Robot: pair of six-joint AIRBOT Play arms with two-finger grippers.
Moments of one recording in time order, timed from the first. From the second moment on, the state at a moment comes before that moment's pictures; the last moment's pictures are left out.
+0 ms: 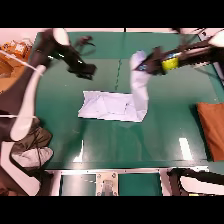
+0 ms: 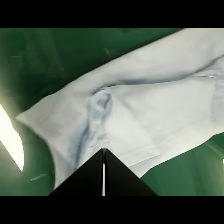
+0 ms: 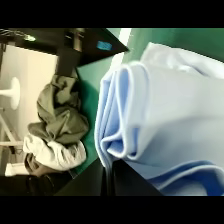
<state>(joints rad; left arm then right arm) -0.26 -1.80 2.03 1.24 -1.53 -1.51 0.15 -1.40 1.50 -0.63 1.31 1.47</state>
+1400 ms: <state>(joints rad) -0.04 -1.72 2.05 1.33 -1.62 -1.46 -0.04 -1.52 1.05 -0.80 1.05 1.41</state>
